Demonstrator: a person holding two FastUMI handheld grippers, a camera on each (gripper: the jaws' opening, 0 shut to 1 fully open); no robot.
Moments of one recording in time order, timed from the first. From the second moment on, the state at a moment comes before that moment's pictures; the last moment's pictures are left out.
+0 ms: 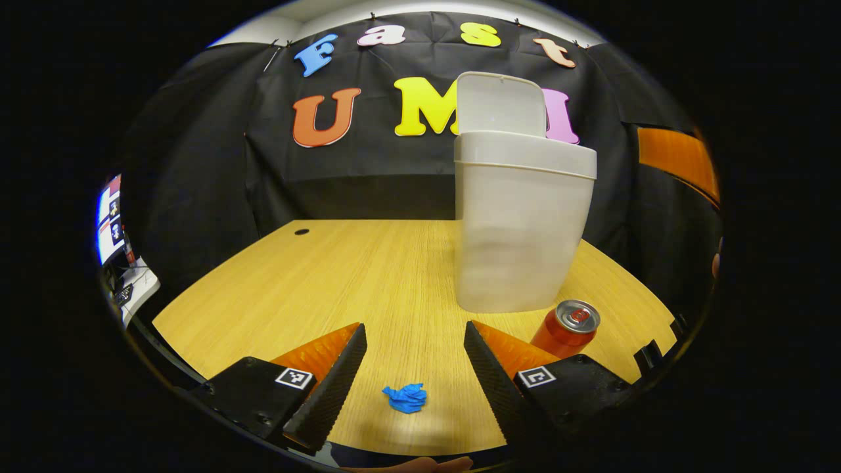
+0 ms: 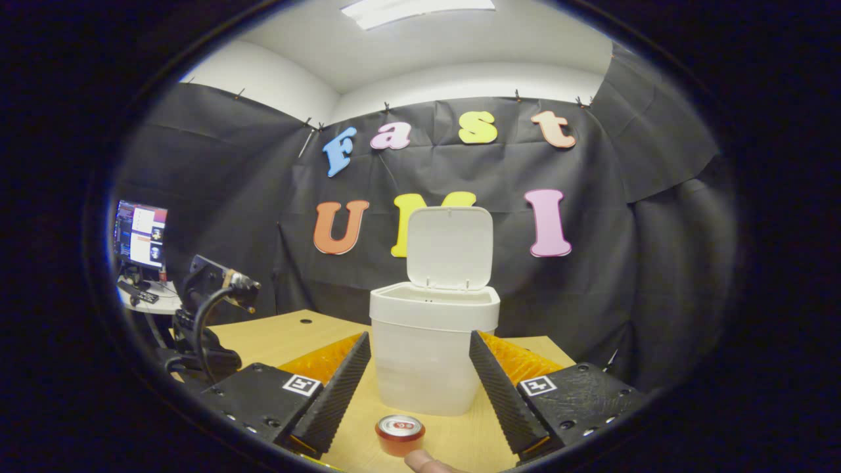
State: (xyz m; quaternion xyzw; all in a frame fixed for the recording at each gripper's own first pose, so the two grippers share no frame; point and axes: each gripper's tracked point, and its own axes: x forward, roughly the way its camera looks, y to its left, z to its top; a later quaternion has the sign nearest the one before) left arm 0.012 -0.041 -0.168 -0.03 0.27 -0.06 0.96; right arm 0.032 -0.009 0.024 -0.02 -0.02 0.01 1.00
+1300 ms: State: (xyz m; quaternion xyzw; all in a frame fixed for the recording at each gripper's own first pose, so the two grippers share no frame) left arm -0.019 -0.019 -0.259 -0.02 0.37 -0.05 0.93; right arm 0.024 -0.062 0.027 0.01 -0.03 -0.05 1.00
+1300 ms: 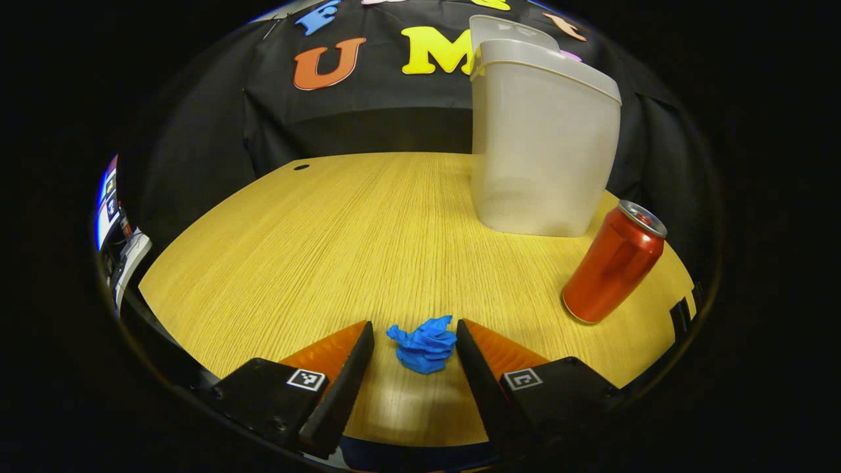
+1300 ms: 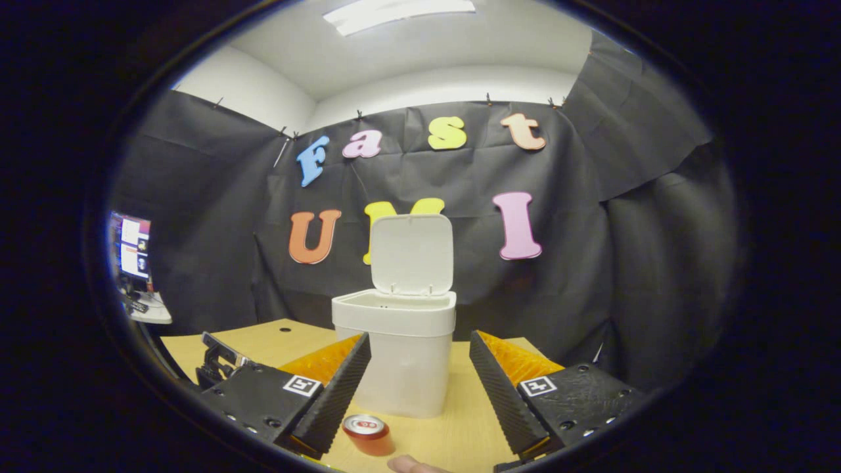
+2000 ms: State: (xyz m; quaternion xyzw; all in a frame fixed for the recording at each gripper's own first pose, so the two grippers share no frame) left arm -0.013 -0.009 -0.257 -0.04 0.34 -0.07 0.94; right arm 0.019 -0.020 -0.038 0.03 0.06 0.00 1.00
